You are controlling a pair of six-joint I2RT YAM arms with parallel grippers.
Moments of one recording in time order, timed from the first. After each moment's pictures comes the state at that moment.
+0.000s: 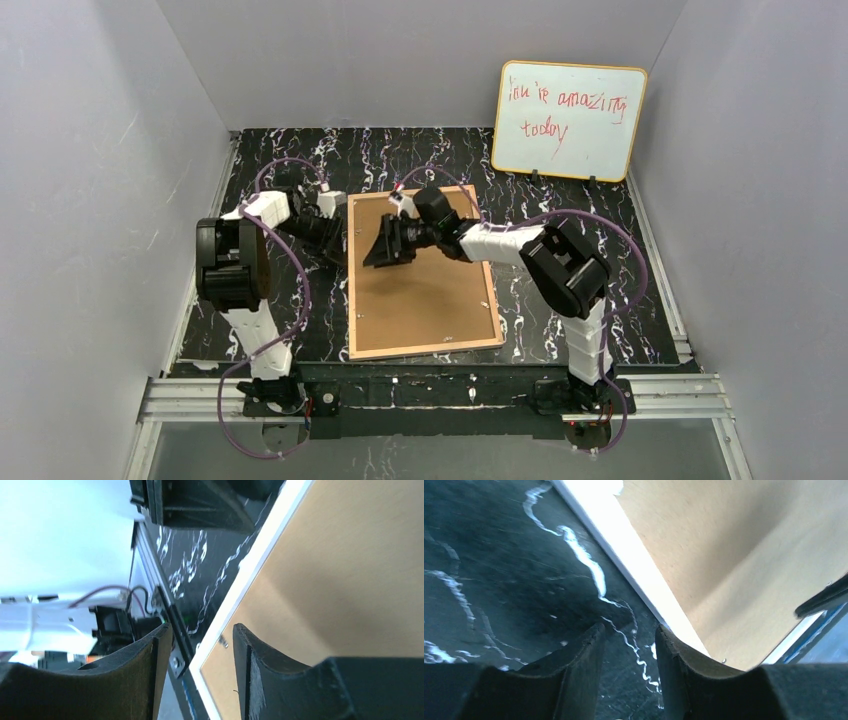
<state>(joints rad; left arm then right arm) 0.01 1.86 1.20 -0.82 0.59 0.45 0.85 2.01 1.25 0.24 -0.68 0.82</state>
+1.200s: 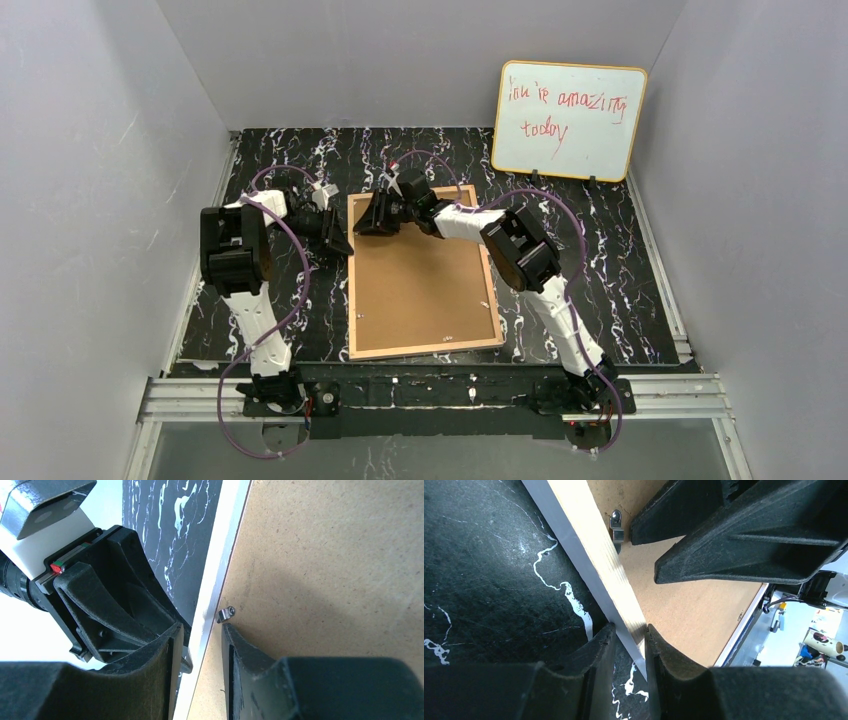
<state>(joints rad) 0.08 2.04 1.28 -0.72 0.85 0.25 0.75 2.44 1.76 0.20 -0.53 0.92</state>
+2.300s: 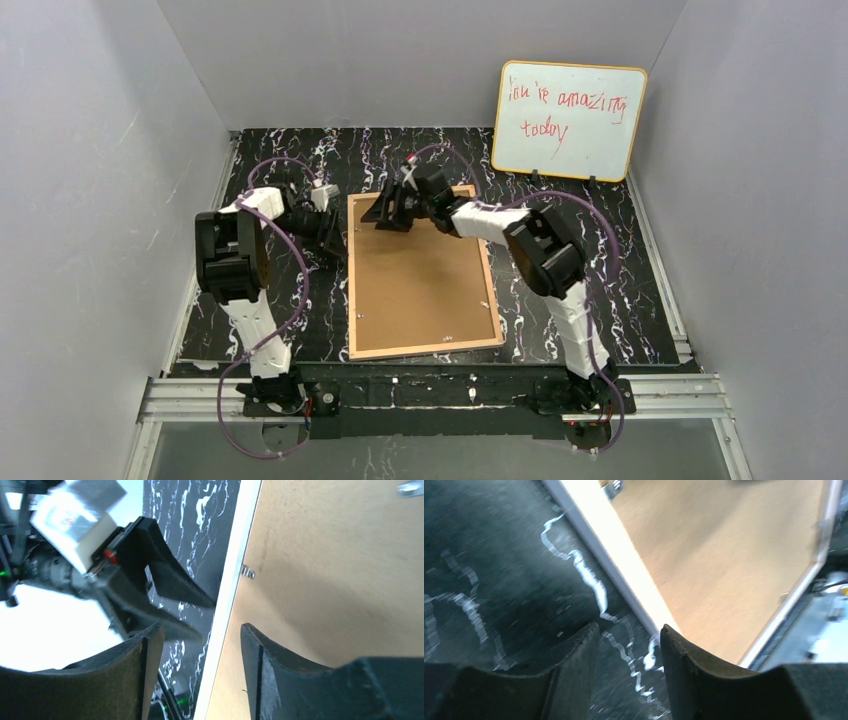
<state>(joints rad) 0.08 1.99 1.28 -0.79 0.79 0.37 0.74 2.30 1.61 0.23 -0.49 0.97</state>
